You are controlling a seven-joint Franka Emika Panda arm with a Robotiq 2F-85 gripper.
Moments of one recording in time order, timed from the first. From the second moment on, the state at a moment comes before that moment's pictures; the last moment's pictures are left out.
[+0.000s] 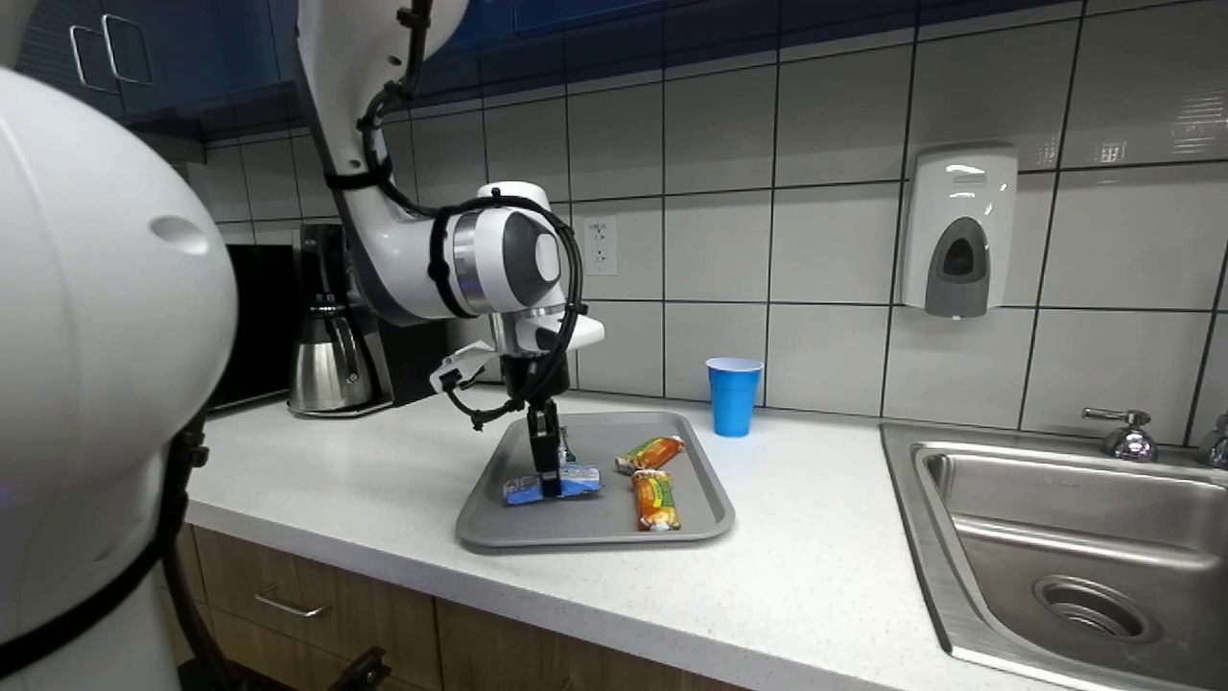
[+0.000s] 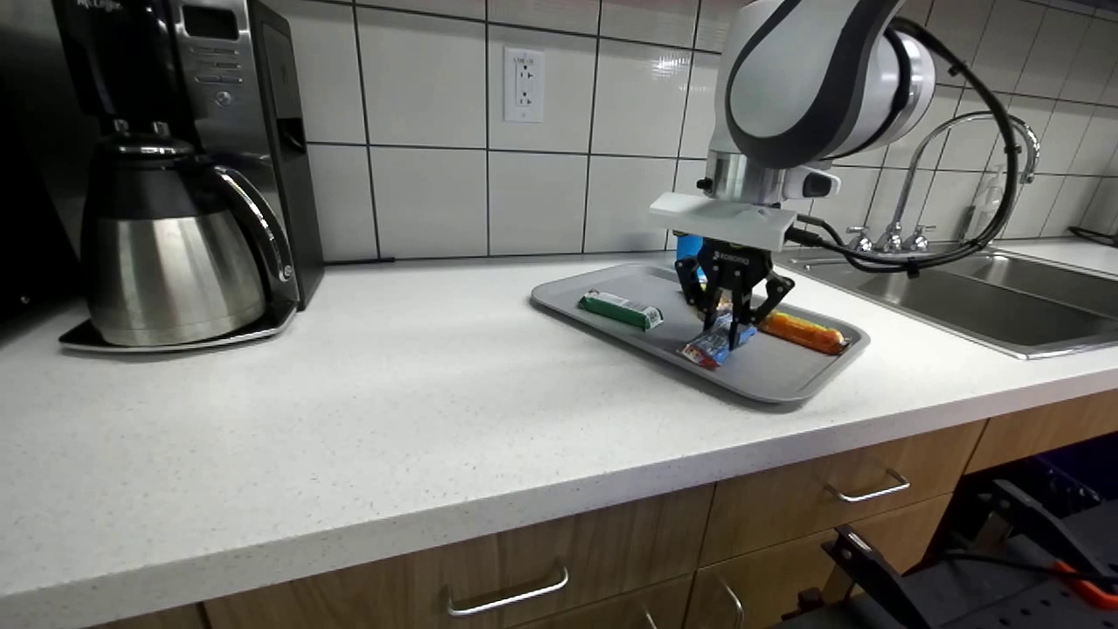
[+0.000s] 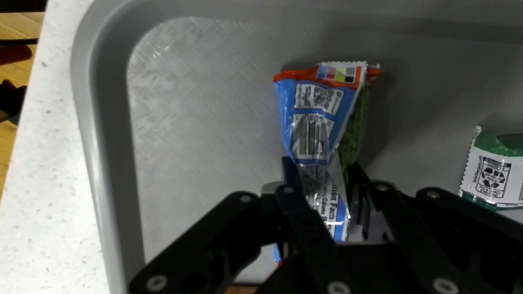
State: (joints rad) arm 0.04 0.11 0.04 -2.57 -0.21 2.71 1.26
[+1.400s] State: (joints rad) arm 0.11 0.06 0.03 -2.52 -0.12 2.70 1.17
